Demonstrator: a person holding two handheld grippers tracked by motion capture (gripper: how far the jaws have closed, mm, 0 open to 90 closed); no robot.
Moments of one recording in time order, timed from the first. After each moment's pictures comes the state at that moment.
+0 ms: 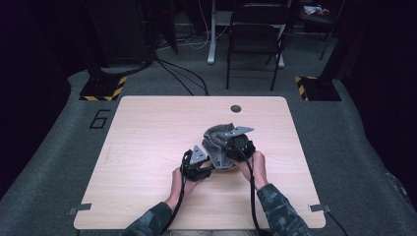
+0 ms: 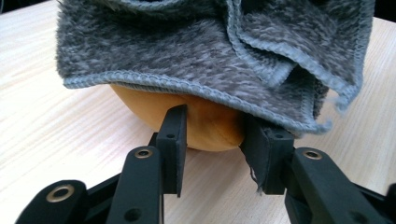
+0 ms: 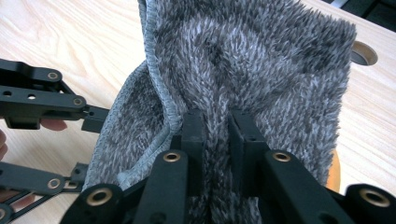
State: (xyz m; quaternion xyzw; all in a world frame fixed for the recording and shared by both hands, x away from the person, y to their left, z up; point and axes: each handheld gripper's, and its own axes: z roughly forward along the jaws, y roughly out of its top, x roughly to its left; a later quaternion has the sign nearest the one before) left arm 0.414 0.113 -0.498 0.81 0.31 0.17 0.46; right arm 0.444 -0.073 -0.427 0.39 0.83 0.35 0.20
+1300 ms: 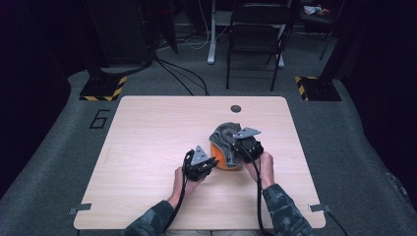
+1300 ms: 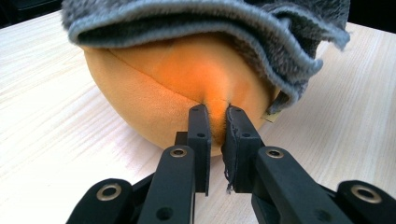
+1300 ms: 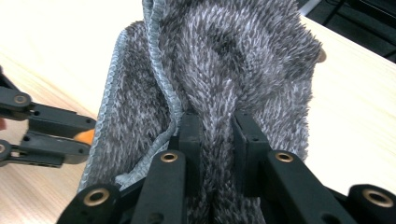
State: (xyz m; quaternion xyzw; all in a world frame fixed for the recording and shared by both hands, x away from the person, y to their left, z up) left arm 0.414 0.109 -0.496 0.81 0.29 0.17 0.48; right arm 0.439 -0.095 -0.428 0.39 0.82 0.33 0.25
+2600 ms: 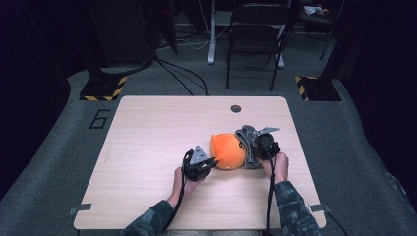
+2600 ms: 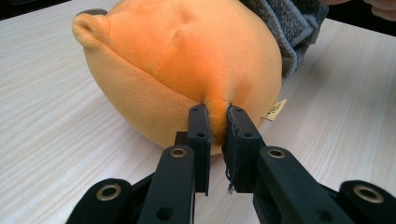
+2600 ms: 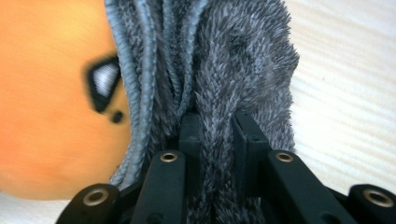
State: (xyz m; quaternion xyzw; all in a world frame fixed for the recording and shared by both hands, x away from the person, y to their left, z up) left arm 0.415 0.112 -0.497 0.81 0.29 0.16 0.48; right arm 0.468 -0.157 -0.460 0.49 0.79 0.29 0.21
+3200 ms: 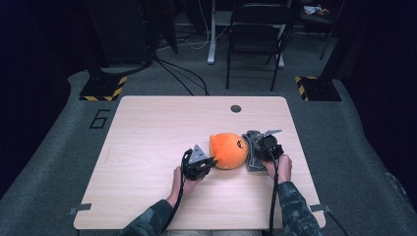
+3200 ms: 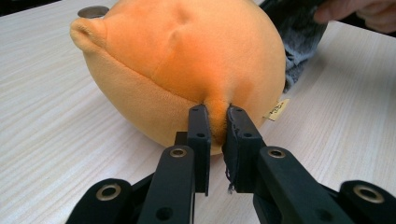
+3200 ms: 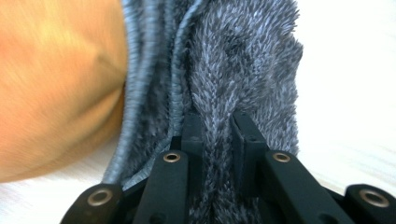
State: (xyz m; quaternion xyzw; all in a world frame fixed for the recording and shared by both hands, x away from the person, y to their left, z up) left arm 0.418 0.115 -0.498 0.81 0.29 0.15 0.48; right arm 0.477 -0.174 -0.480 0.51 0.79 0.25 0.20
